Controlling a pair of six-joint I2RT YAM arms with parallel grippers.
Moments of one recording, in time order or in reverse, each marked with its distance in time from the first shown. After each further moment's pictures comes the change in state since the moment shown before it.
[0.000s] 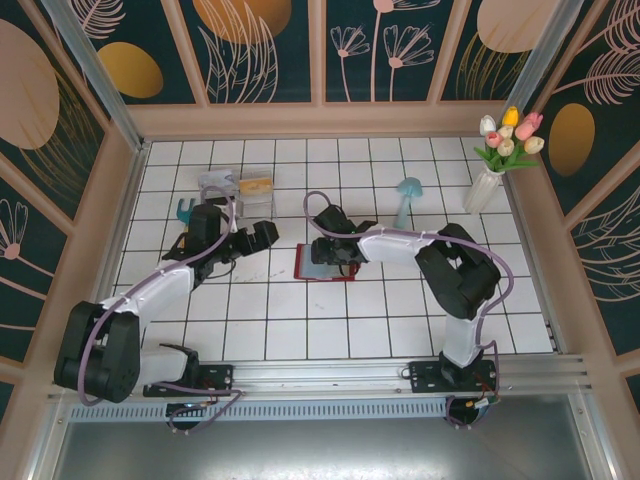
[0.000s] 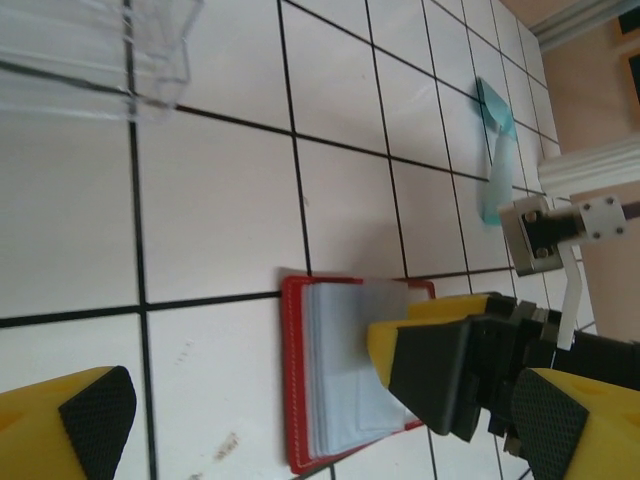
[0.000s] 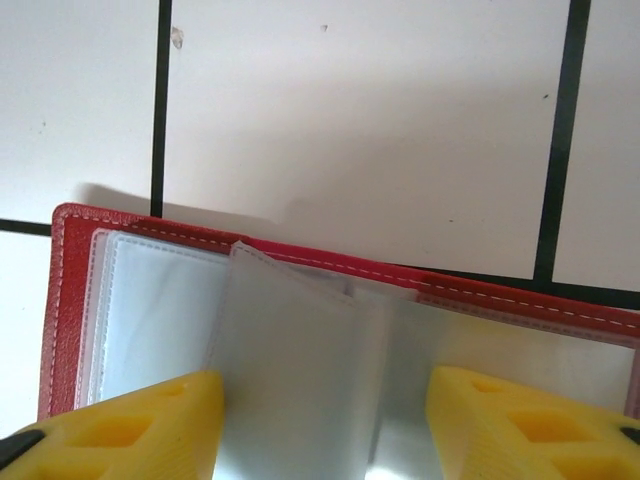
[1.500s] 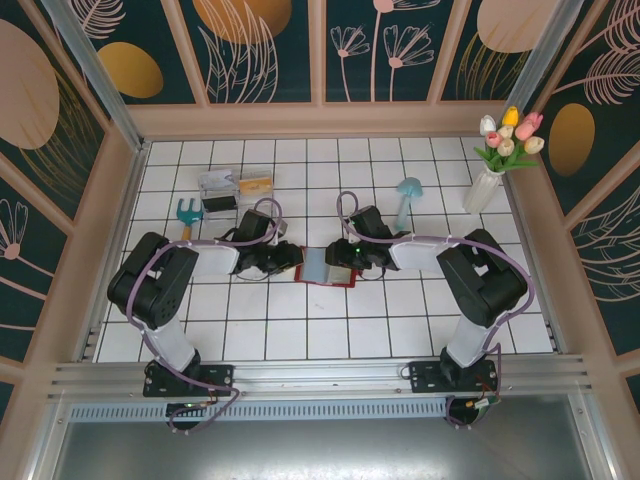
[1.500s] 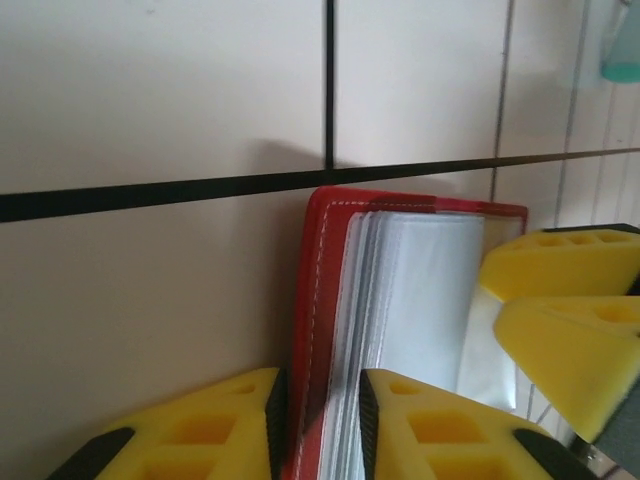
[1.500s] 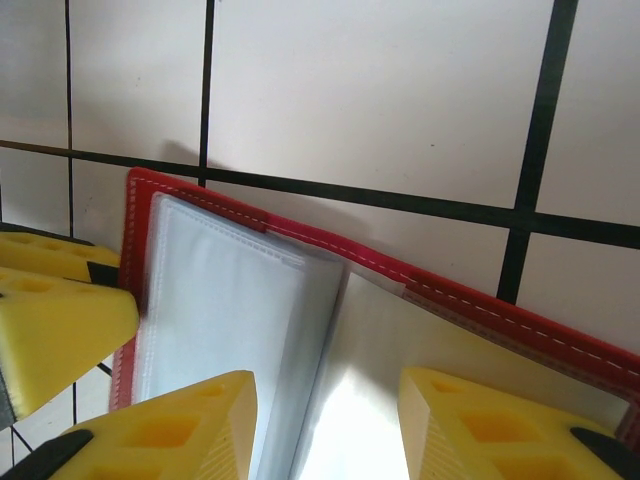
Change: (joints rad) left arm -0.181 0.468 0.134 0.087 0.114 -0.116; right arm -0.162 -0.124 -0.265 0.295 -0.397 -0.027
